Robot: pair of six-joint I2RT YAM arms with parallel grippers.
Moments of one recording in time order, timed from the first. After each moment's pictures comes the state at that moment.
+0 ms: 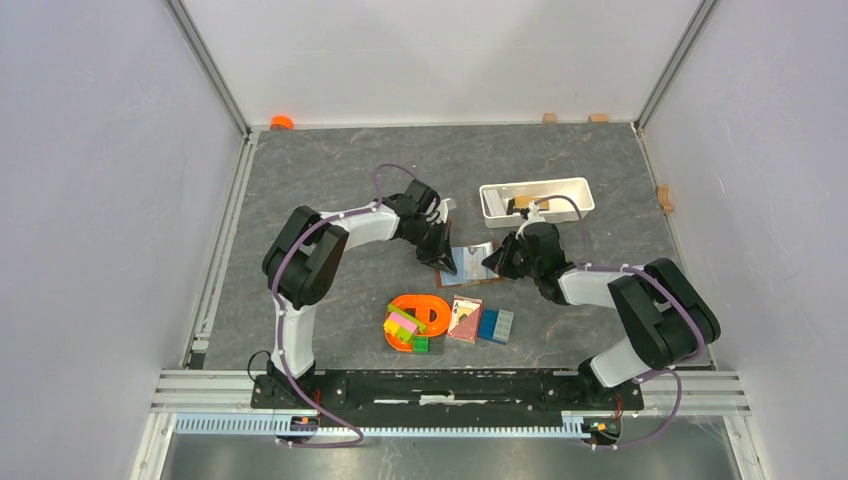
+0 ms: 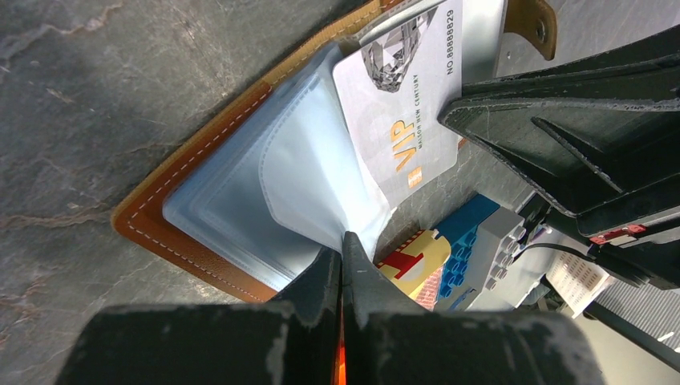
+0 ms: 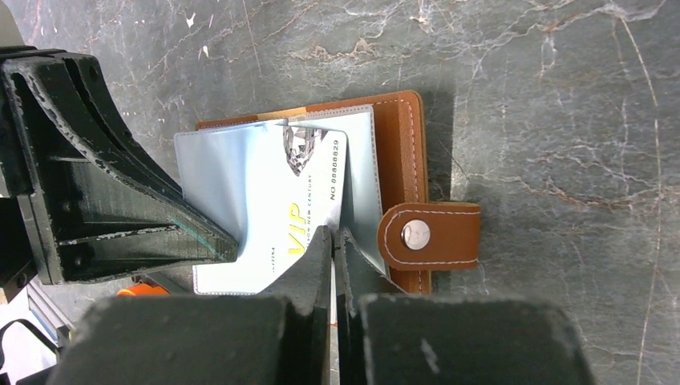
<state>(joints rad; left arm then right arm) -0.61 2.03 1.29 -0.38 0.58 -0.47 0.43 1.53 0.47 0.42 -0.17 0.70</state>
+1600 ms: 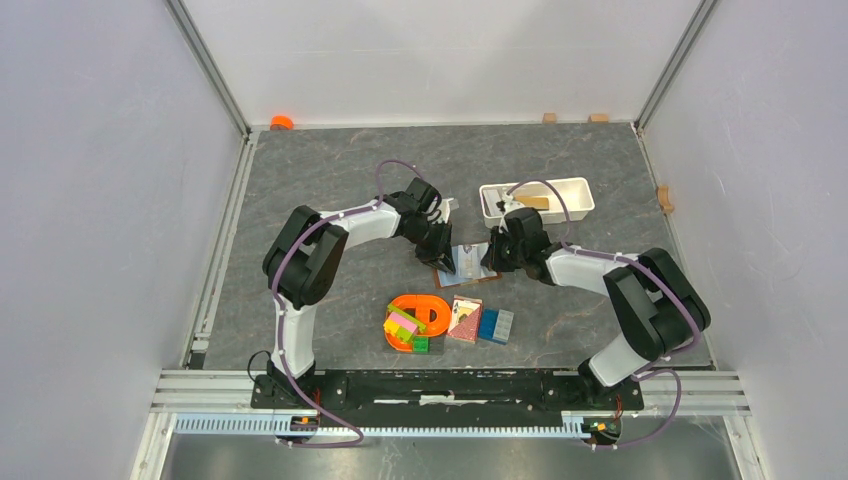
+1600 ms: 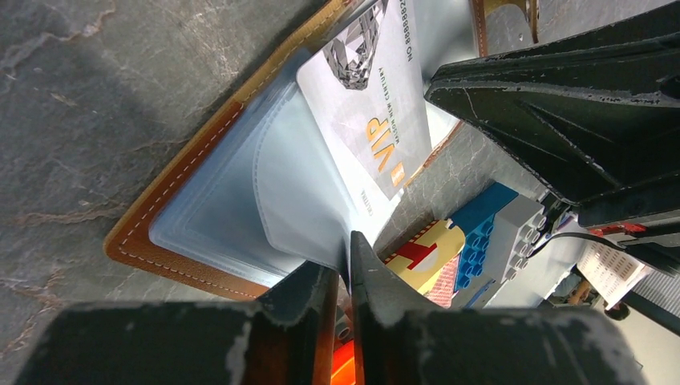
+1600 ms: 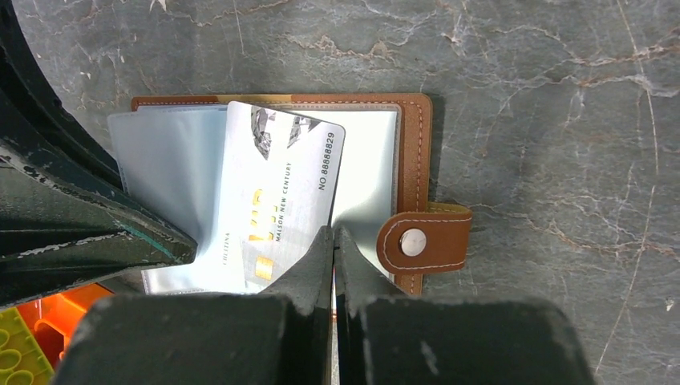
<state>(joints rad) -0.61 2.03 1.32 -0.44 0.56 -0.39 0.48 1.59 0.67 0.10 -0.11 0.47</state>
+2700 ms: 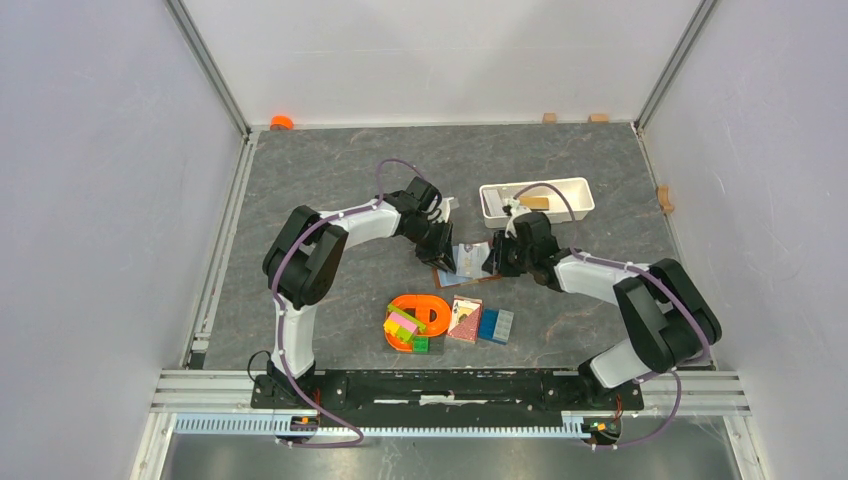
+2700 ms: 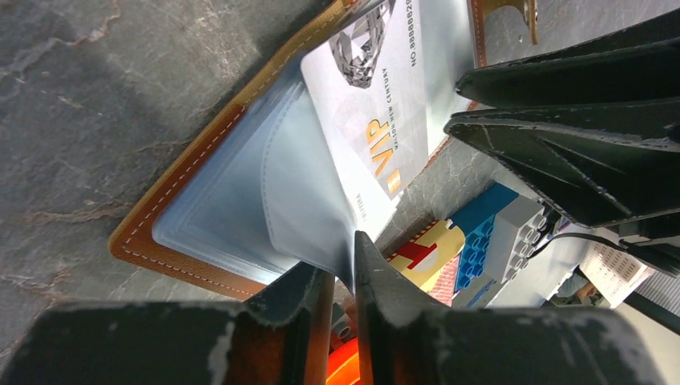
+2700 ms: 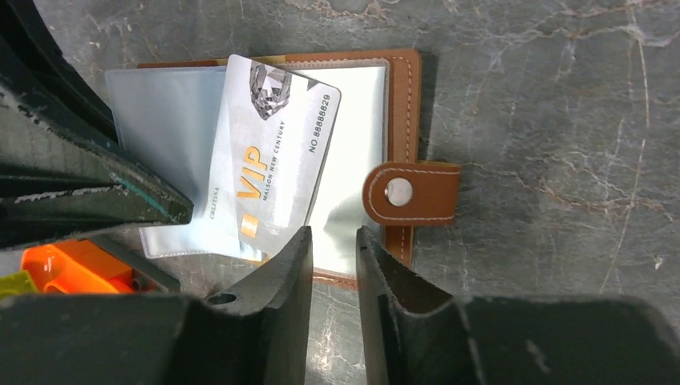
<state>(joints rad) -0.61 2.03 1.33 -0.44 0.56 -0.38 0.47 1.53 0.63 0.07 -0.15 0.44</state>
